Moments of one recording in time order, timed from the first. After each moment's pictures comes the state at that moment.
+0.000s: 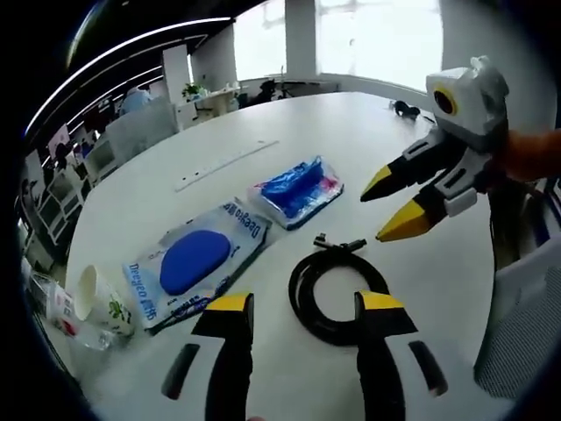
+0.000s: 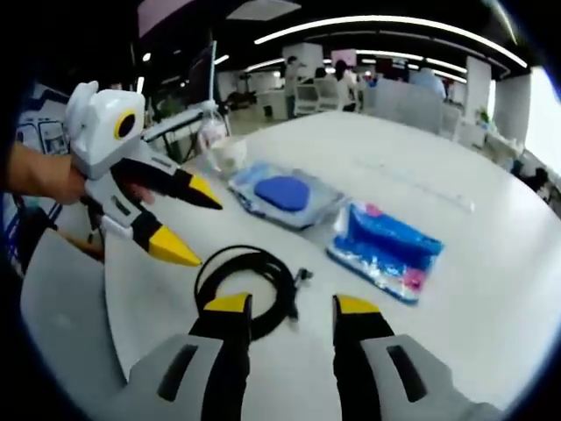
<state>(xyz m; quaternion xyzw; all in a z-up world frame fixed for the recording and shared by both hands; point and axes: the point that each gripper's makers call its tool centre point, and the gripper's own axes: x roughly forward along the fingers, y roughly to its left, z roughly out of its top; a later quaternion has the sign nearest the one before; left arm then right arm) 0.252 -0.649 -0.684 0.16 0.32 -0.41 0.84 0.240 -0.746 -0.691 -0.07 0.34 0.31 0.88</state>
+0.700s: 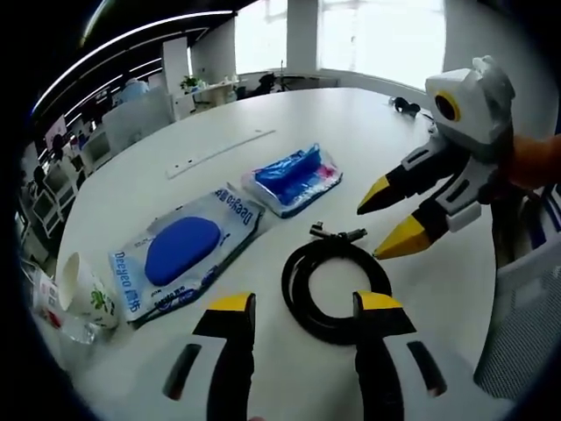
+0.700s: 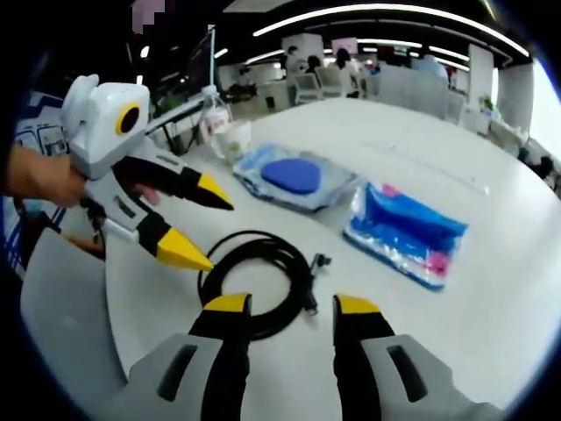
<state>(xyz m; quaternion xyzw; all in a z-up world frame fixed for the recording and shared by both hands) 0.250 -0.653 -0.704 0.15 0.34 -0.42 0.83 0.234 -0.734 -0.715 -0.05 0.37 0.32 0.87</state>
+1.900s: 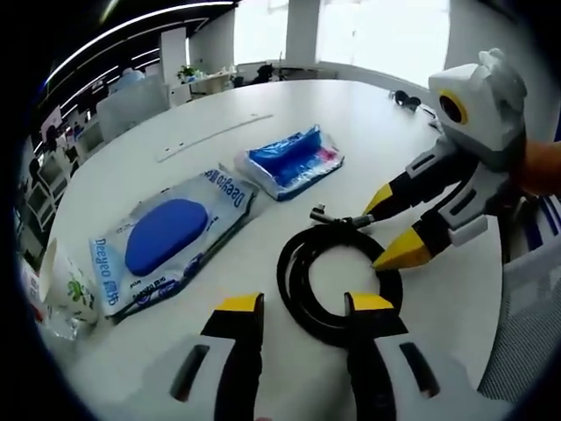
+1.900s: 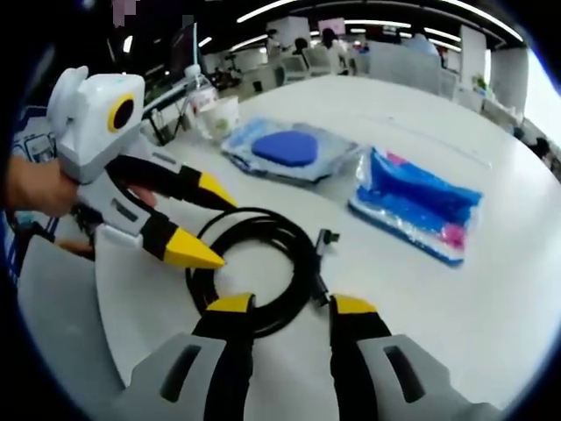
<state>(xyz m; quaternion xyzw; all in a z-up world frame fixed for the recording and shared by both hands) 0.253 -0.658 -0.732 0.15 0.36 -0.42 0.82 0.231 -0.729 -0.741 -0.05 0.41 0.29 0.86</state>
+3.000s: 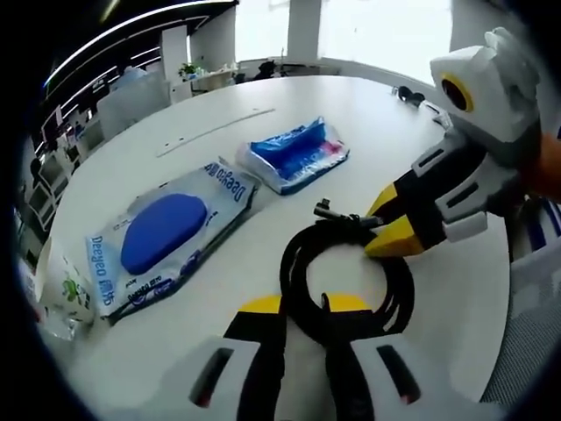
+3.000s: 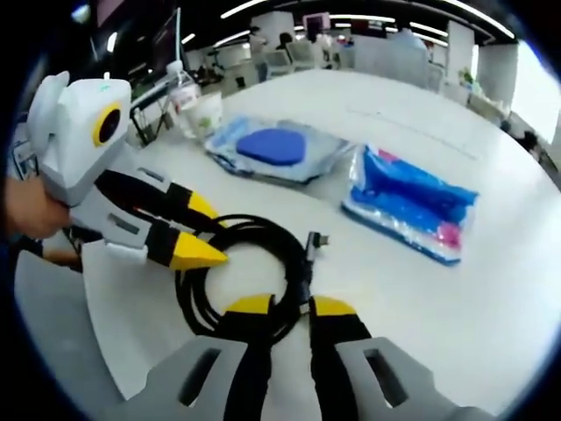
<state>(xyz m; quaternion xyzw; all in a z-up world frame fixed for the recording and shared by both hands) 0.258 -0.657 -0.739 0.15 0.36 -0.41 0.82 0.241 -0.726 -0.743 -0.05 0.42 0.25 0.87</state>
